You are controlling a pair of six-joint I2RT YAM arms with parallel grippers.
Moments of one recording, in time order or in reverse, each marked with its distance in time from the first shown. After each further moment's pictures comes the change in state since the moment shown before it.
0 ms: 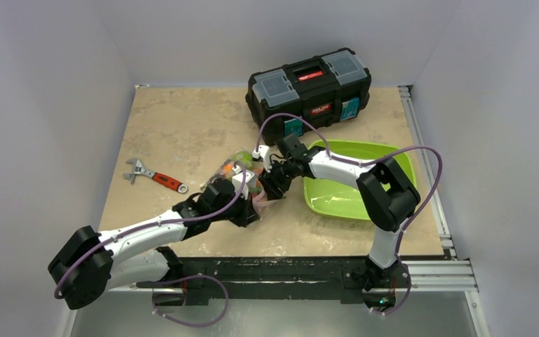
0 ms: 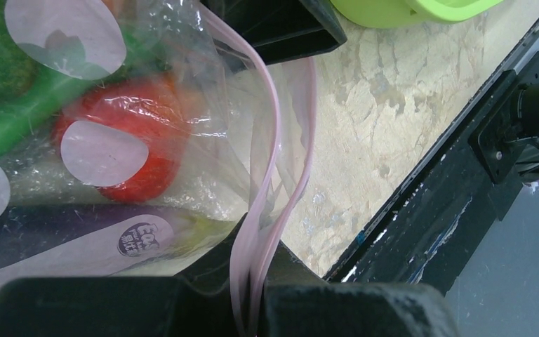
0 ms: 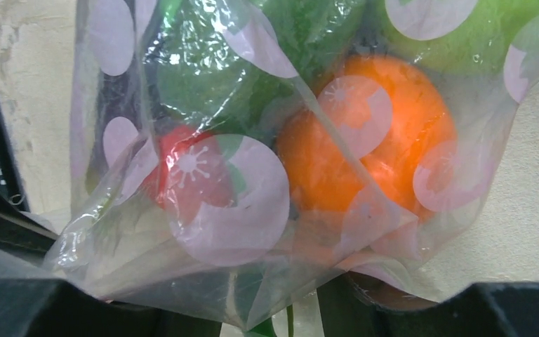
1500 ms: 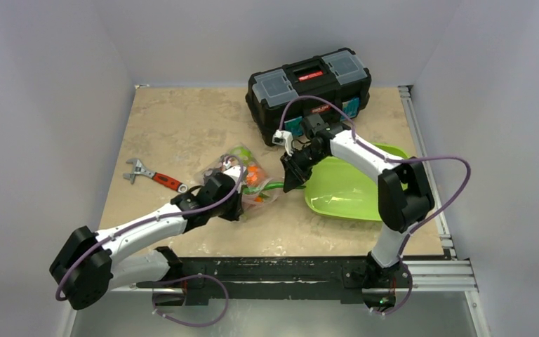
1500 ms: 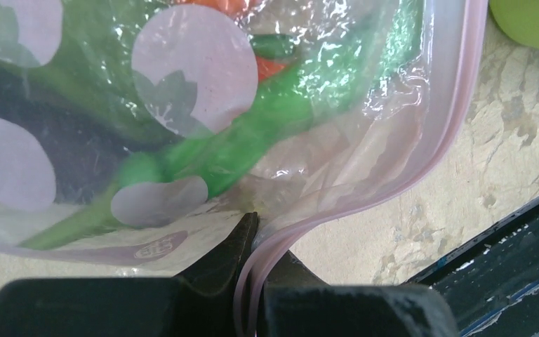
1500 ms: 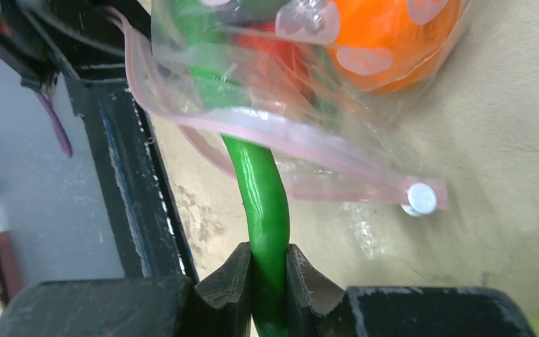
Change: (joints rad) left arm 0.050 0.026 0.098 -0.275 -0.219 0.015; right arm -0.187 -0.040 0.167 -0.475 -0.253 -0.051
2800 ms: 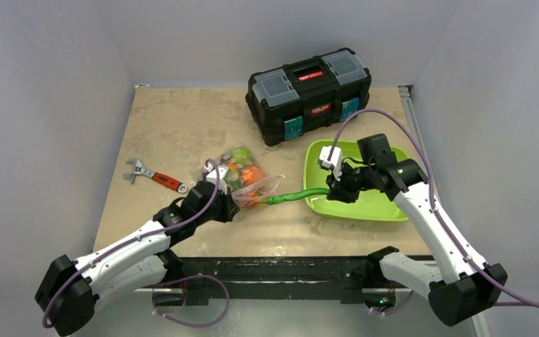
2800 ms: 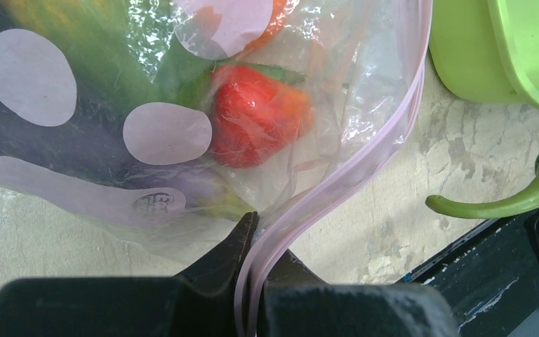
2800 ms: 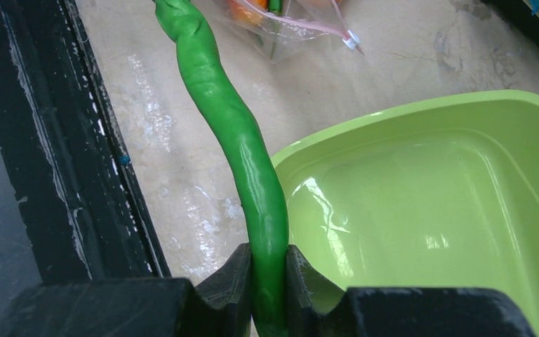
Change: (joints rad) left arm 0.042 -0.251 -0.144 0.089 -0.012 -0.101; right arm -0.139 -0.757 -0.306 -0.164 0.243 -0.312
